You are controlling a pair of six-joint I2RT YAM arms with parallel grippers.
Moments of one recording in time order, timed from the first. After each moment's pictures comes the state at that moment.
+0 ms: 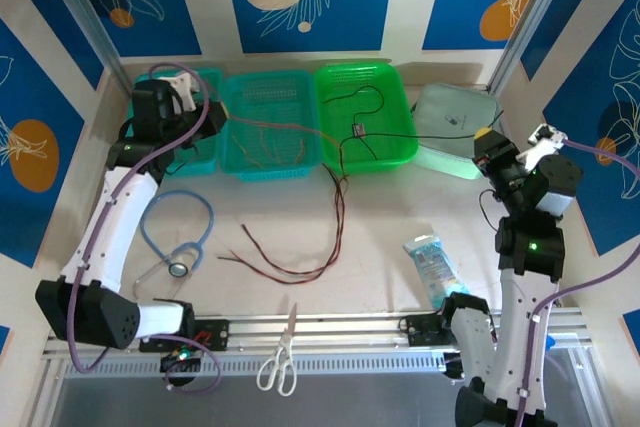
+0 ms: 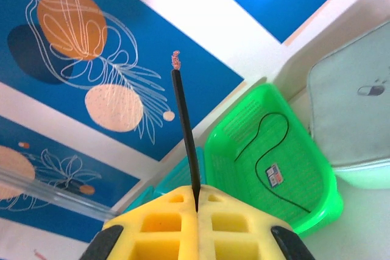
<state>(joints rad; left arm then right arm) -0.12 1.29 1.34 -0.52 0.34 -0.47 -0.29 0.69 0.99 -0.42 -0.41 0.85</state>
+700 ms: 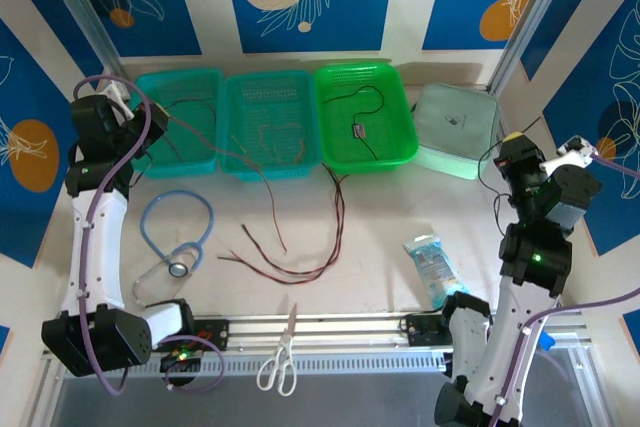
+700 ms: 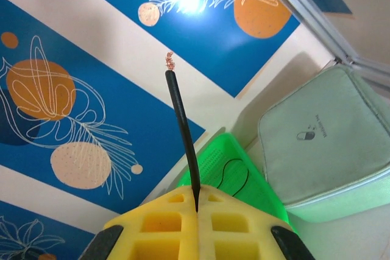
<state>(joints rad) 0.19 1.16 1.26 -0.48 0.35 -0.58 -0.42 0.66 1.03 -0.49 -0.33 0.85</state>
